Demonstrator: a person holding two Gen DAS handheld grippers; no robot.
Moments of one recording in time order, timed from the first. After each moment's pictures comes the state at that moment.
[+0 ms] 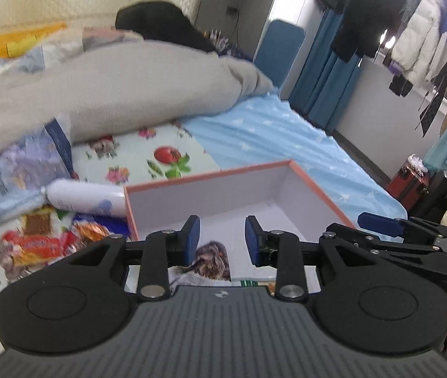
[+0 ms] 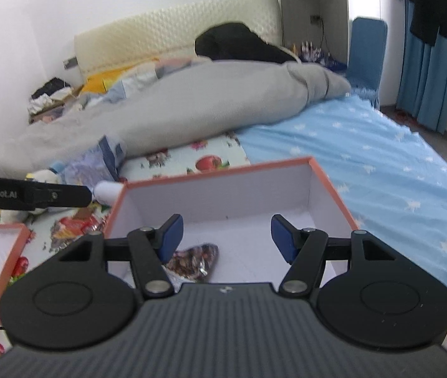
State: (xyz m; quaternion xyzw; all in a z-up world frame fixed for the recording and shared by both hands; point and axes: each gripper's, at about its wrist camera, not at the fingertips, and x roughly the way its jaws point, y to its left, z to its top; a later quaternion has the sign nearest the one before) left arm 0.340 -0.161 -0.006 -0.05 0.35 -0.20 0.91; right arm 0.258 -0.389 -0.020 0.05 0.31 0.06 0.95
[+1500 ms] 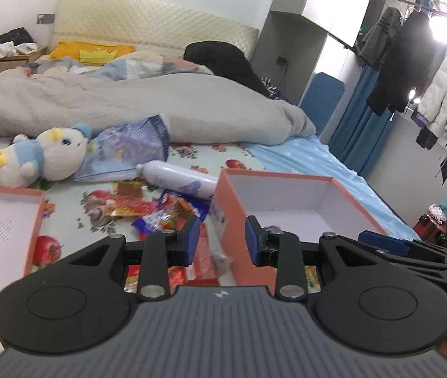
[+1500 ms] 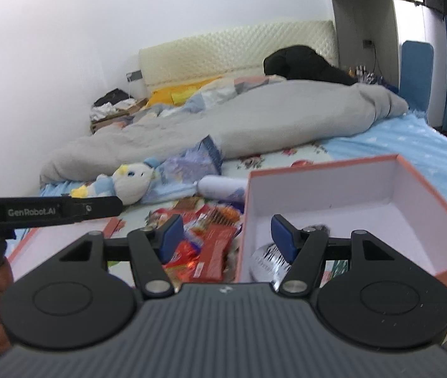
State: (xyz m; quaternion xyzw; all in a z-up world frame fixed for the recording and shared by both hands) left arm 0.173 -0.016 -0.023 -0.11 0.29 -0.11 0.94; right arm 0.153 -0.260 -0.019 0.07 0.27 0.15 0.95
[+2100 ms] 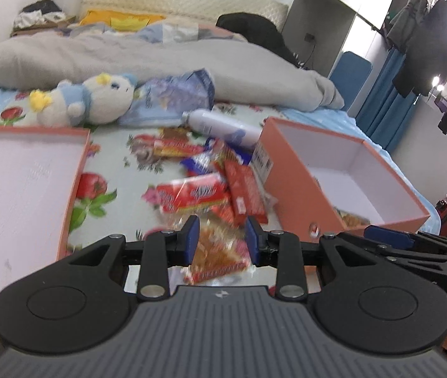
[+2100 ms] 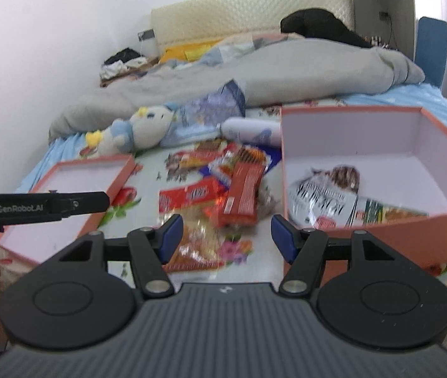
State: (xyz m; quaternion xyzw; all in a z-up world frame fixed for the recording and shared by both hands) left arm 0.122 0.032 -0.080 -0.12 0.34 -0.07 0.93; right arm 0.119 -0.217 -0.065 0.04 0.34 0.17 0.93
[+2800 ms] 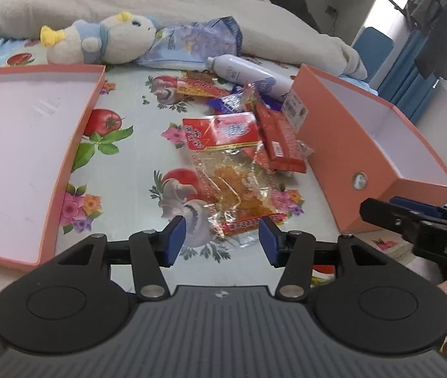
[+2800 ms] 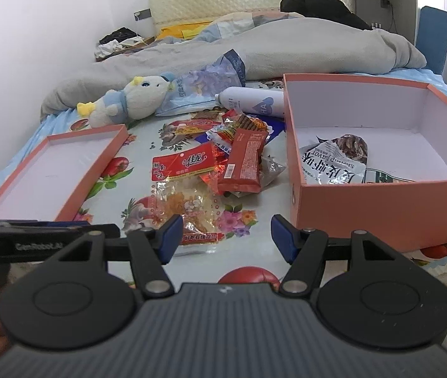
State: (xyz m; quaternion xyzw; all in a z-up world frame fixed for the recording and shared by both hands) left arm 0.138 0.045 -0.161 -0.14 0.40 -0.05 0.90; right arm 0.128 -0.199 -0.100 0.03 0.36 0.16 0.92
